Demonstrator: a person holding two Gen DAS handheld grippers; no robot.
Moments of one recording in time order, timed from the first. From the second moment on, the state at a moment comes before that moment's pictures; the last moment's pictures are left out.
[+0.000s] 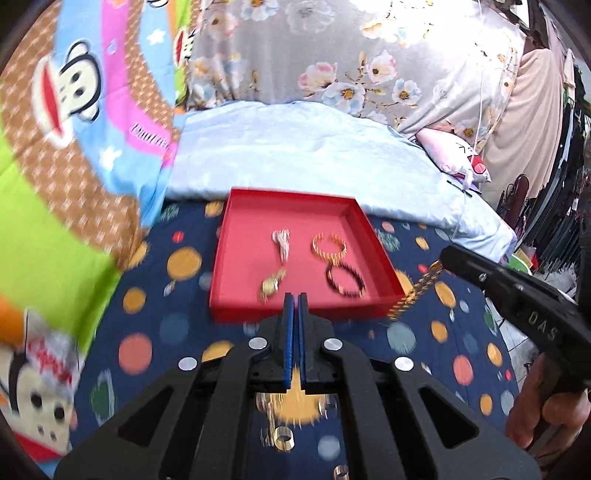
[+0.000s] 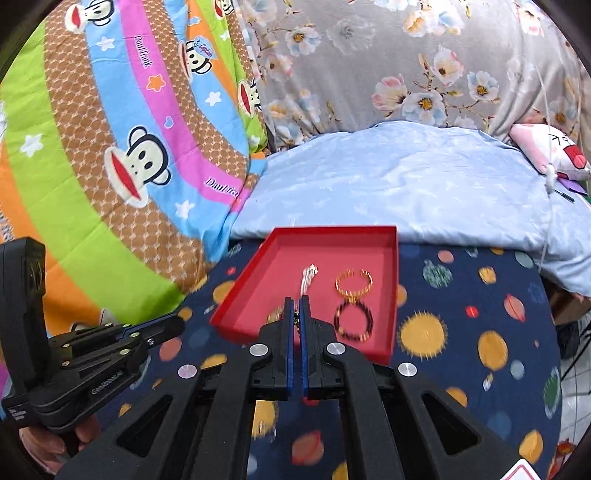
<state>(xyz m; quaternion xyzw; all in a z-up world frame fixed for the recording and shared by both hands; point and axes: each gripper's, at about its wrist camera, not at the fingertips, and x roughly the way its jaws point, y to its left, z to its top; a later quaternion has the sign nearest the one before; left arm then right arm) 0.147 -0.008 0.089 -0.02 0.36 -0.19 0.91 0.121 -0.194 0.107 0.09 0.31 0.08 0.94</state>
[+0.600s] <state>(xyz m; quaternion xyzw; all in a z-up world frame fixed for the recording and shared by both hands) 0.277 -0.042 0.037 -0.03 0.41 -0.18 0.90 0.232 -0.178 0.062 0.08 0.36 0.09 0.93</state>
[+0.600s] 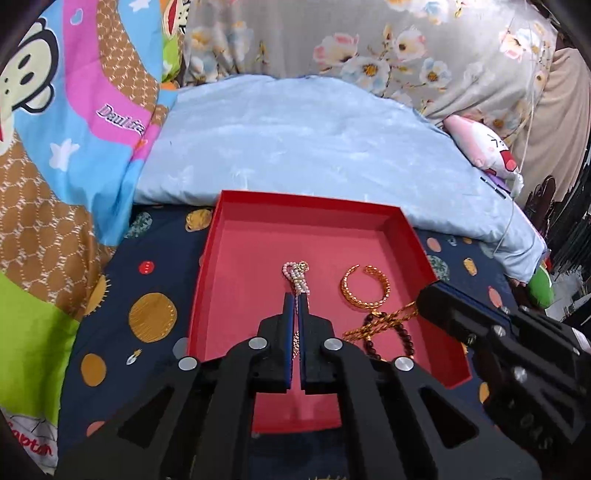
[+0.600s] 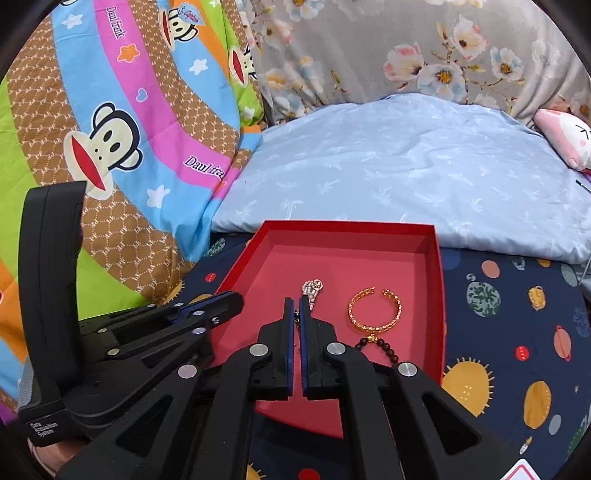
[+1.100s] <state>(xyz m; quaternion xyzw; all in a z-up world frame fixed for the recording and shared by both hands) 0.272 -0.027 0.041 -0.05 0.38 -0.13 0.91 0.222 -0.186 0.061 0.08 0.34 0.07 0.93</state>
